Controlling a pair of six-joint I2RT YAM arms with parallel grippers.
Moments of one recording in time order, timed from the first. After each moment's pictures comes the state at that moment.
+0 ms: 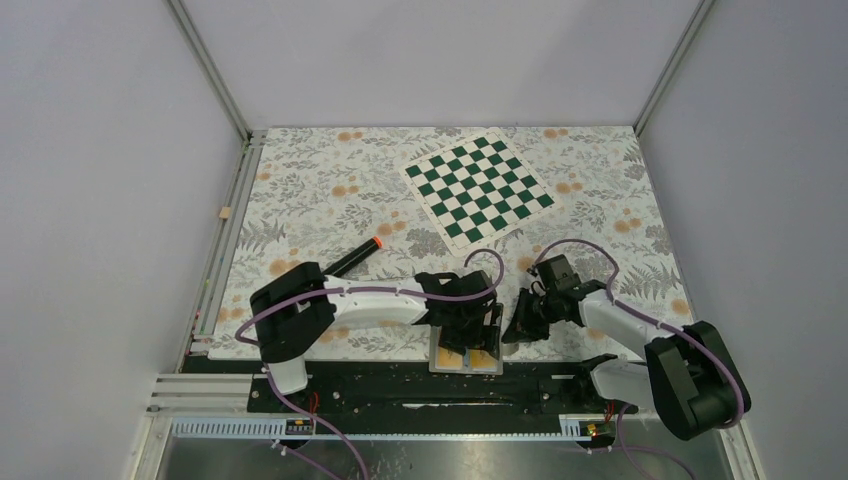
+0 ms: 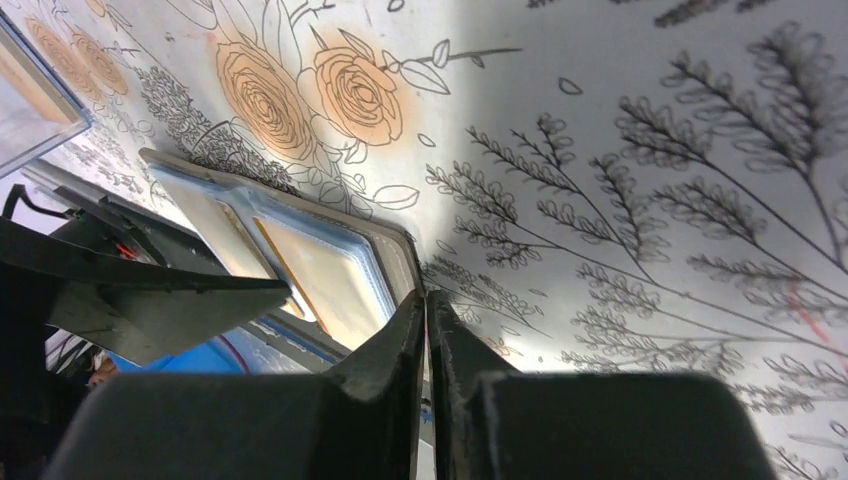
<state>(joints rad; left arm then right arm) -1.20 1.79 1.11 -0.40 0.22 -1.02 0.38 1.21 0.39 -0.42 -0.51 0.69</state>
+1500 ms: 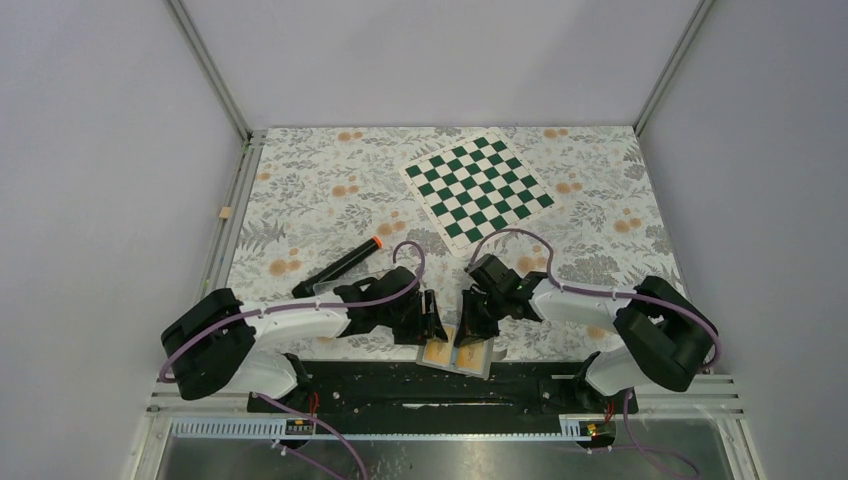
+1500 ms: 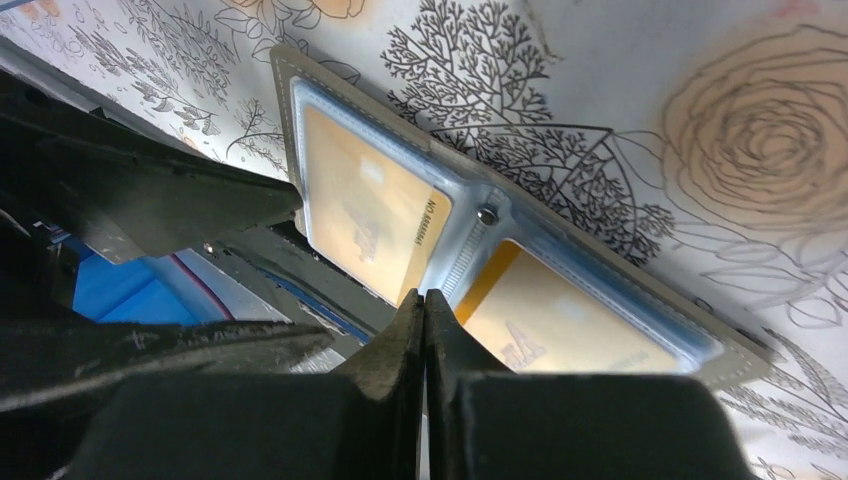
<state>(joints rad) -0.98 1.34 0.58 -0.15 0.22 -1.05 0.83 1.43 0.62 -0.30 -0.41 0.89</state>
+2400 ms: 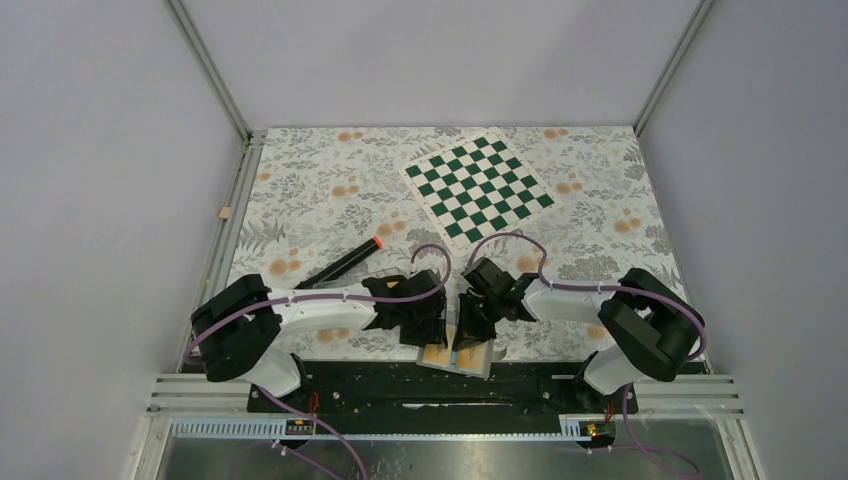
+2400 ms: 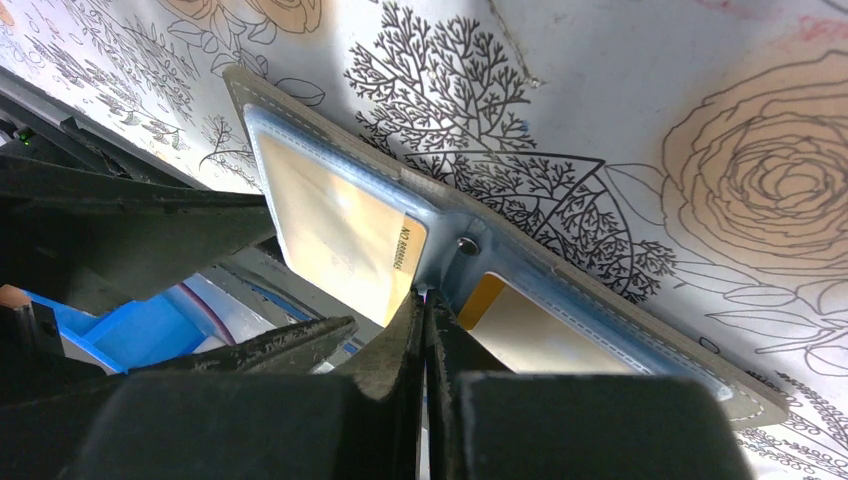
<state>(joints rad) -1.07 1.49 0.77 -0.37 0.09 -0.99 0.85 1.52 0.62 -0.24 -0.41 0.92</state>
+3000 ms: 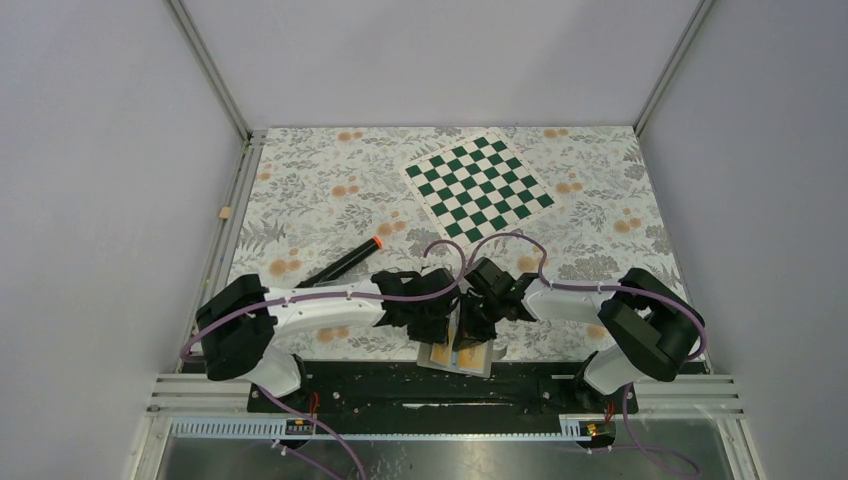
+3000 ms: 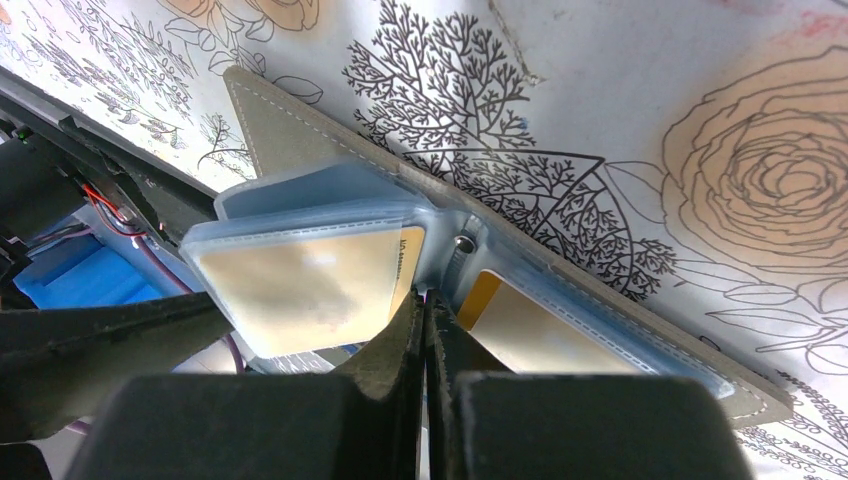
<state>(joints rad) -1.14 1.51 0.92 -0.56 0.01 -0.96 0.85 1.52 0.62 -0.24 -0.41 0.92</state>
